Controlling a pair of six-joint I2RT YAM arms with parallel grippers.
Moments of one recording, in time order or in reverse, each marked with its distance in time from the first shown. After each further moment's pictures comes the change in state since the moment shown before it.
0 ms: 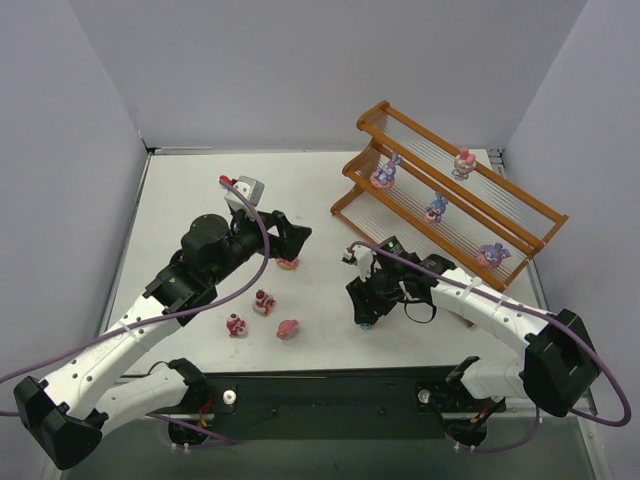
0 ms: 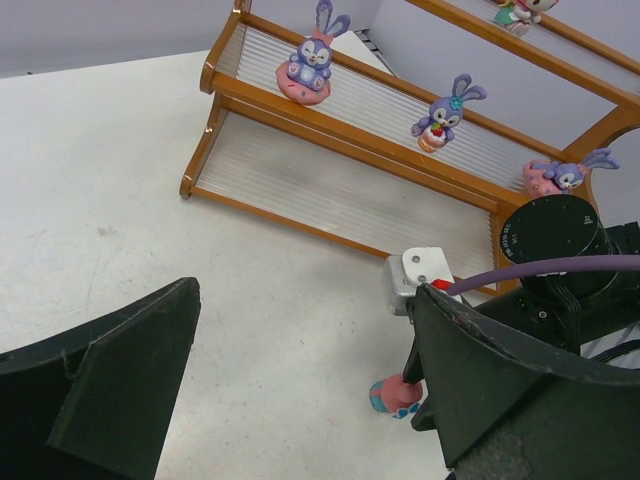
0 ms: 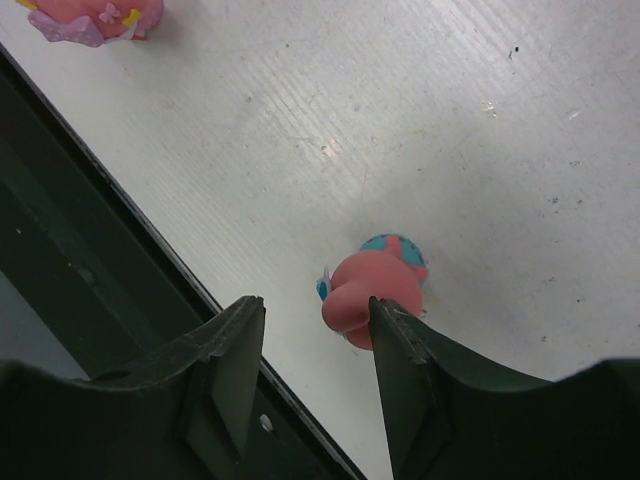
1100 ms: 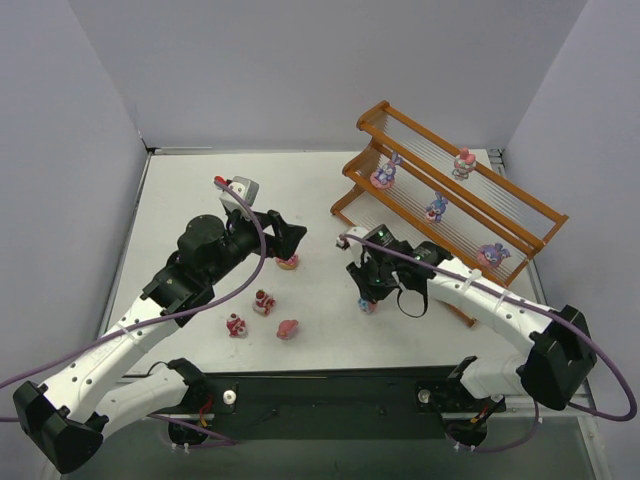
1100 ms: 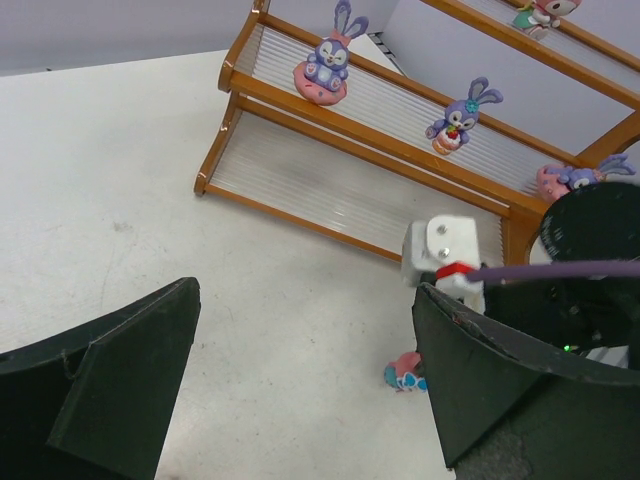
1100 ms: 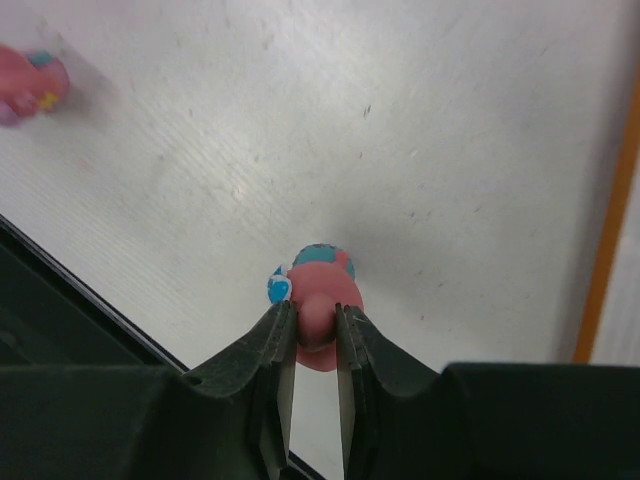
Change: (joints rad) left arm 0.031 -0.017 -0.018 -0.002 0.005 0.002; right arm 0.069 0.032 0.109 -0.079 0.295 0.000
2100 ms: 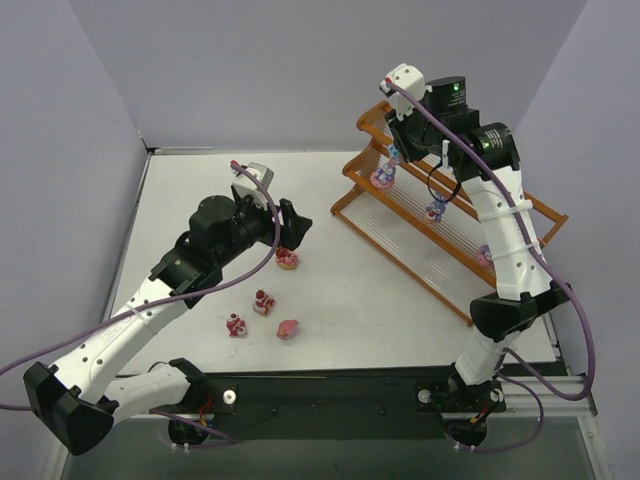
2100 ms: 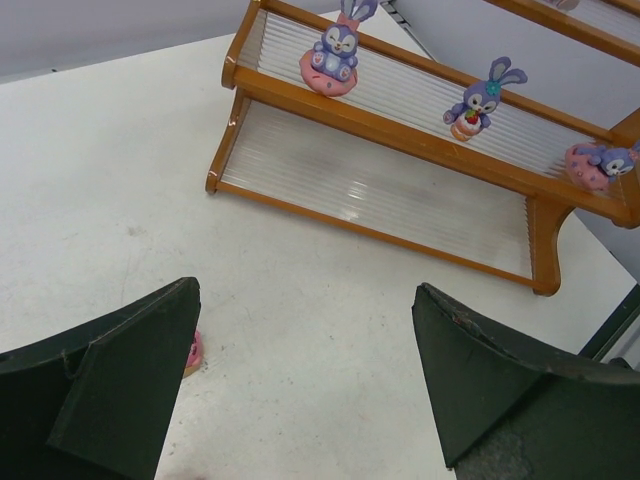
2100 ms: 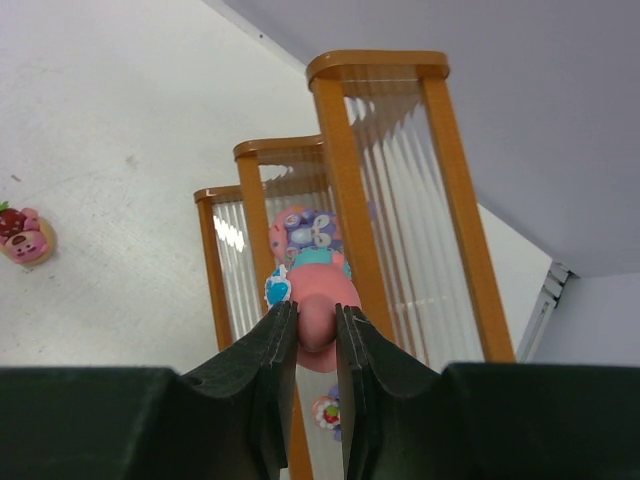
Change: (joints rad) left arm 0.014 0.117 0.132 -0.079 0.026 0.068; right arm -0.354 0.413 1.304 -0.364 0.074 -0.319
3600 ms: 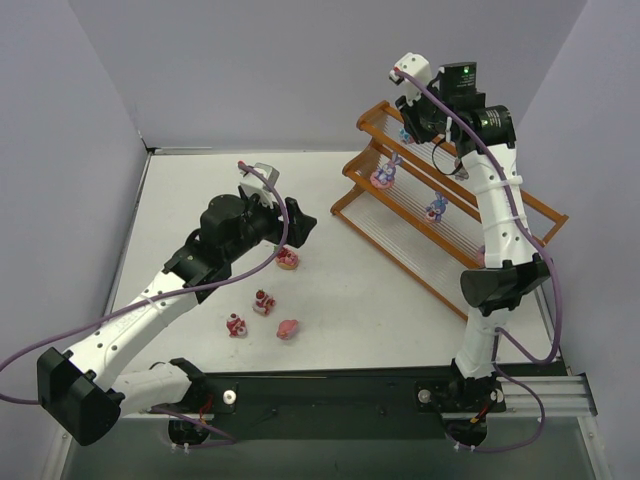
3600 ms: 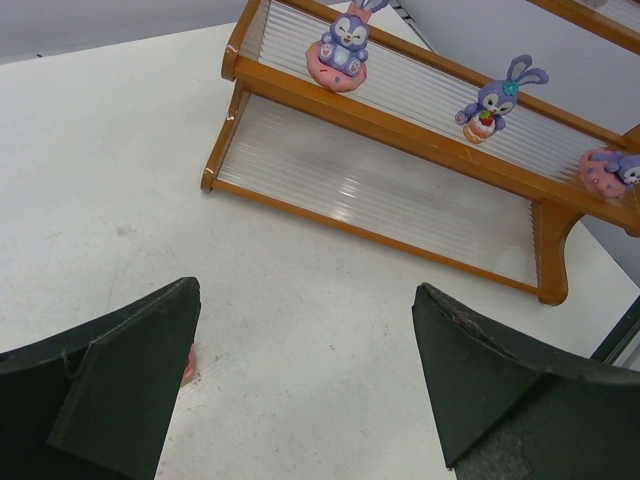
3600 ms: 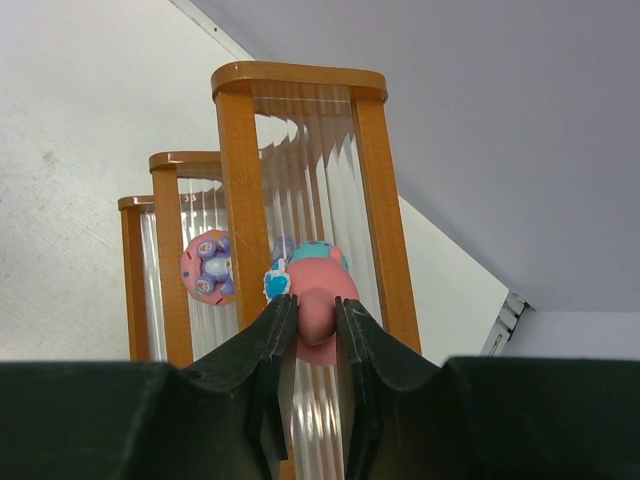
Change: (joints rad) left arm 0.019 0.069 -0.046 0.098 0.026 -0.021; right arm -0.158 0.210 0.202 0.021 -0.144 -0.180
